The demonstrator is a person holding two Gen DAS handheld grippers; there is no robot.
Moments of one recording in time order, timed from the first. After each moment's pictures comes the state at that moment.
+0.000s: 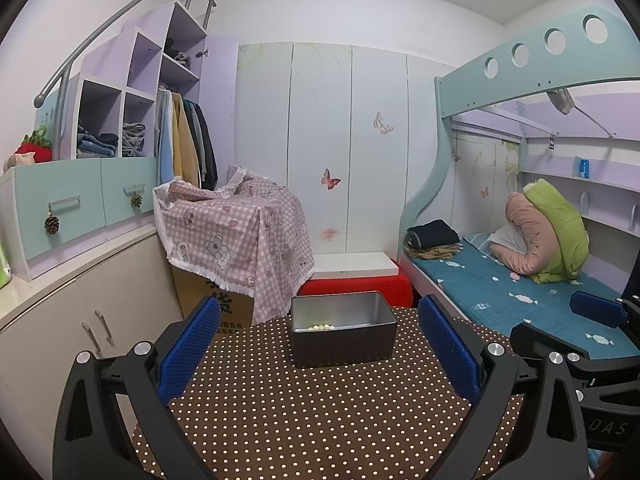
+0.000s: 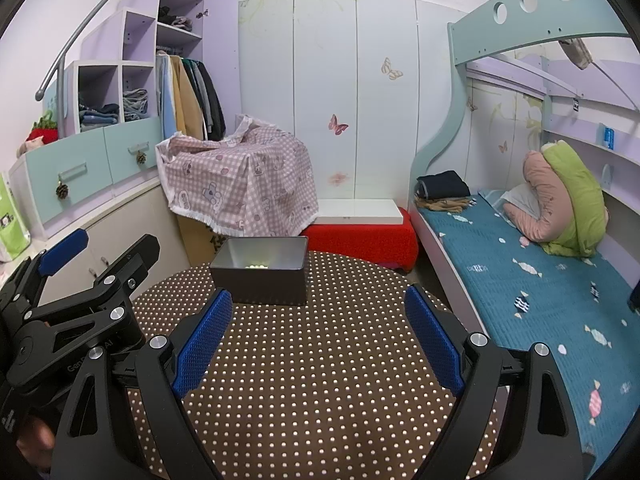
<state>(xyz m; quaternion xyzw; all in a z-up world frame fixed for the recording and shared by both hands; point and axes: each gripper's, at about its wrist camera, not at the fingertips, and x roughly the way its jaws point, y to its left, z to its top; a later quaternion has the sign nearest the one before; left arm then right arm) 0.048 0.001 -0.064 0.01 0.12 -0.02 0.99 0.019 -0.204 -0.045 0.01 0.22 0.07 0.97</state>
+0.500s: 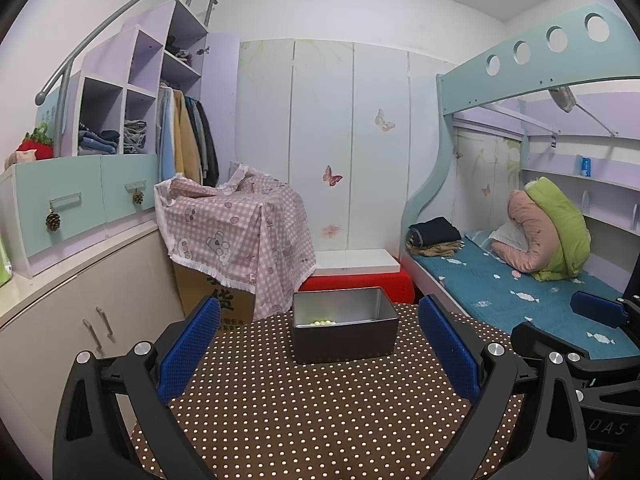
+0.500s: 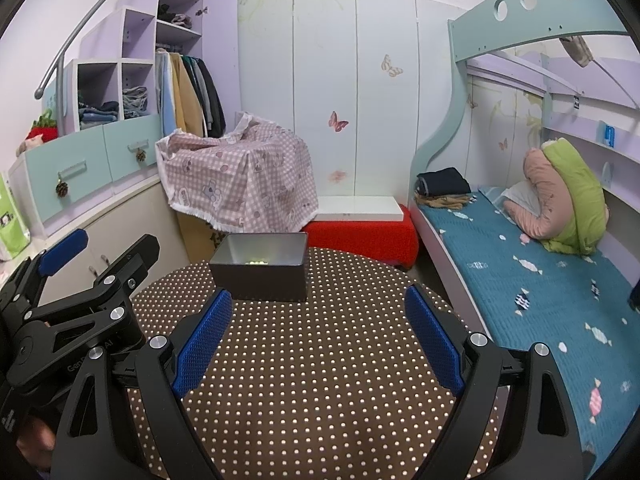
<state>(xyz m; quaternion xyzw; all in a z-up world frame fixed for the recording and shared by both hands) 0.048 0.003 -0.067 0.01 0.12 -0.02 0.99 0.017 -0.203 -0.052 0.01 0.23 0.07 0.97</state>
